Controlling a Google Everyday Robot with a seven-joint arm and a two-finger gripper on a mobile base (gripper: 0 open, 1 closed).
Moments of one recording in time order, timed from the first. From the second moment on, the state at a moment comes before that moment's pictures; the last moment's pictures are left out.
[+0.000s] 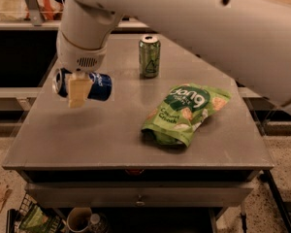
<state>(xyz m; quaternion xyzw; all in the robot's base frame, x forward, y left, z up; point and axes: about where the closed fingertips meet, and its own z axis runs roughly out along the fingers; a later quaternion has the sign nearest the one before) 0.511 0.156 0.924 -0.80 0.54 0.07 0.24</state>
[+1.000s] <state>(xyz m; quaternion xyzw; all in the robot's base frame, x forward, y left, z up) 0.527 0.125 0.867 -0.87 0.48 -0.06 0.10</state>
